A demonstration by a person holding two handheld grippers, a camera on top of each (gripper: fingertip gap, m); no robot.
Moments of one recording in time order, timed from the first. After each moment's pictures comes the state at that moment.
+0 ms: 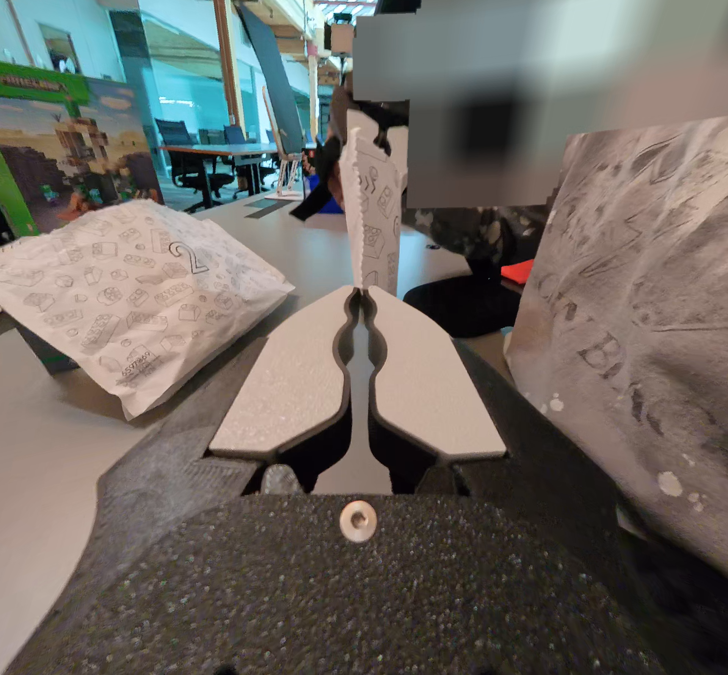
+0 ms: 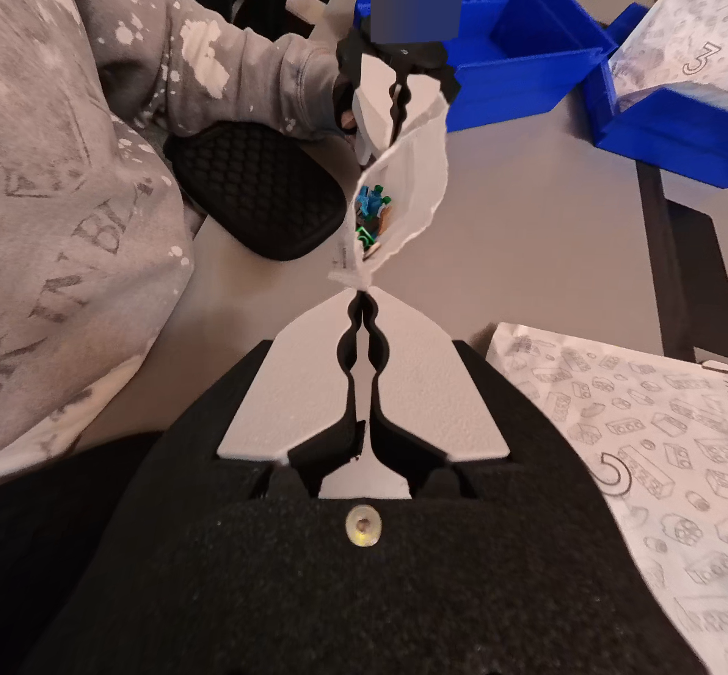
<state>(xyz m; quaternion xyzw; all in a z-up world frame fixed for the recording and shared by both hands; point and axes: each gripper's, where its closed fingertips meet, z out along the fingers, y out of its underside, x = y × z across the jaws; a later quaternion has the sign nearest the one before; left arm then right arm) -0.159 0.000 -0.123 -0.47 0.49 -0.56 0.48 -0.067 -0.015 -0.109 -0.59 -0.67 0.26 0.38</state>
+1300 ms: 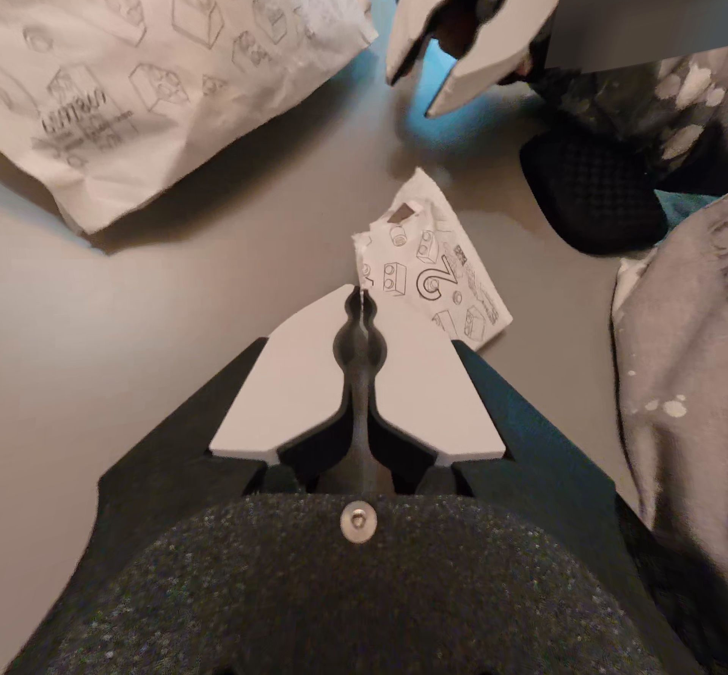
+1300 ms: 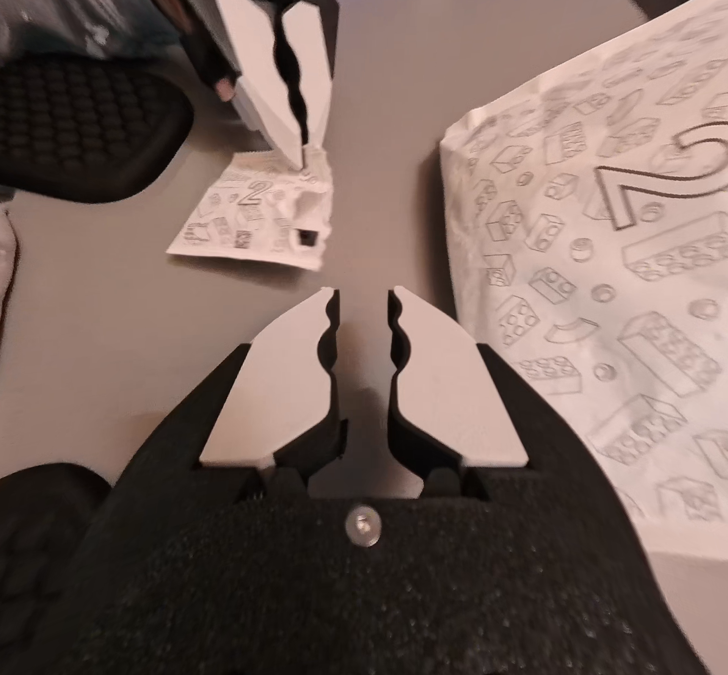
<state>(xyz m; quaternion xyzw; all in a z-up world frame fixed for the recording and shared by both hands) -0.106 0.050 -0.245 -0.71 0.51 -0.42 0.23 -0.003 0.052 -0.220 -0.75 -0.48 0.26 0.38</state>
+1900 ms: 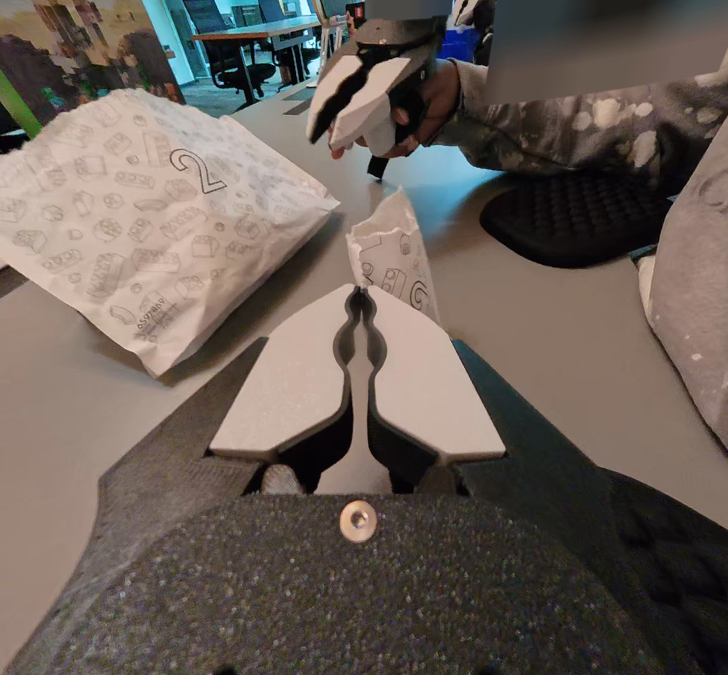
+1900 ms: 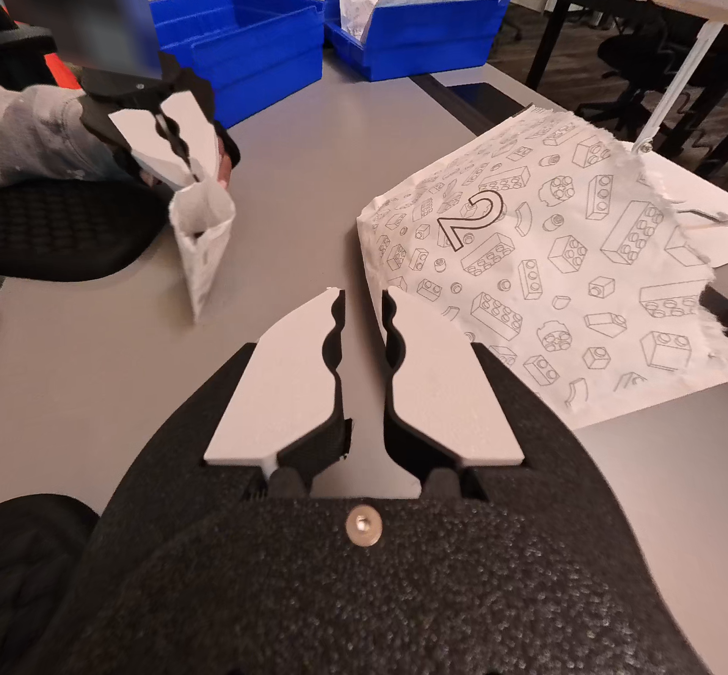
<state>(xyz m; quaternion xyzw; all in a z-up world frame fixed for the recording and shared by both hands) -0.107 0.024 -0.187 -0.55 0.55 -0.42 0.47 0.037 0.068 -0.168 -0.72 -0.40 0.26 0.50</state>
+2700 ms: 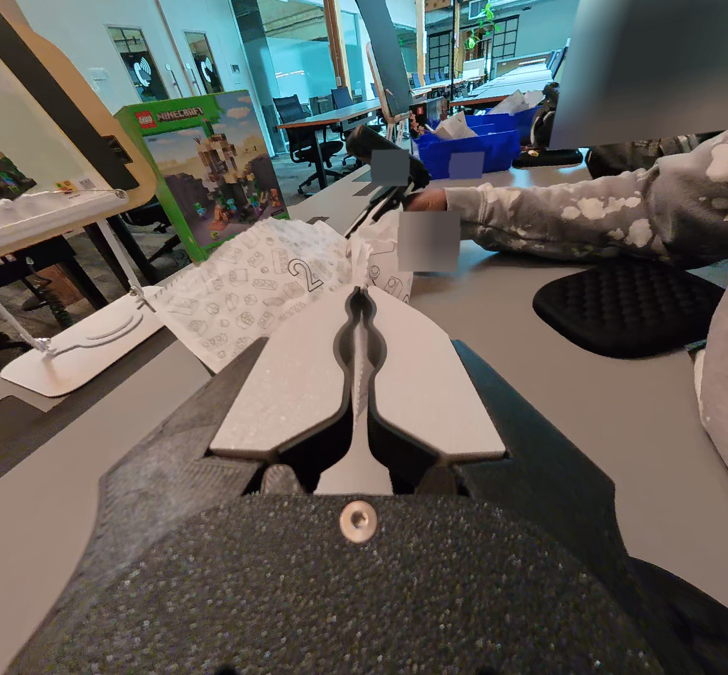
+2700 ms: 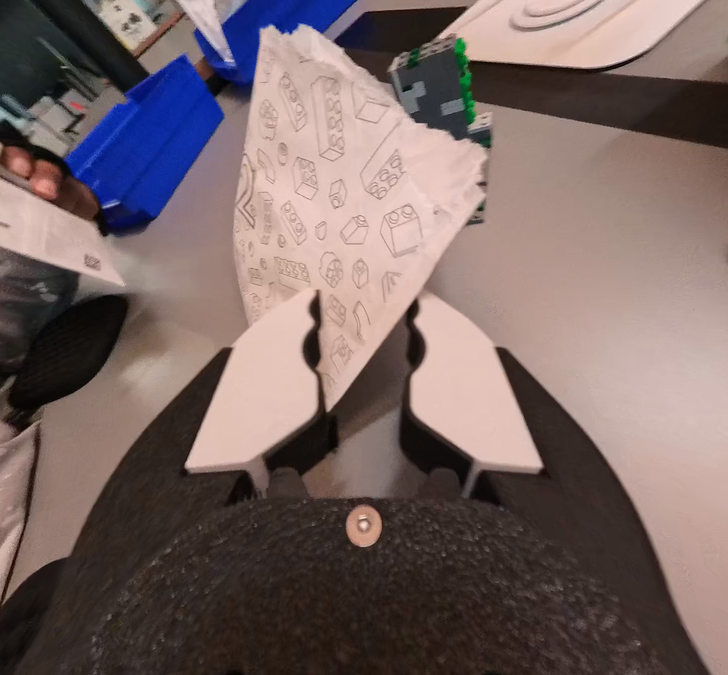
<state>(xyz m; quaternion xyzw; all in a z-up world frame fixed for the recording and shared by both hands) -0.119 0.058 -0.104 -0.53 0.50 -0.40 0.56 0.111 0.152 -0.207 -0.80 -0.20 0.37 0.42</state>
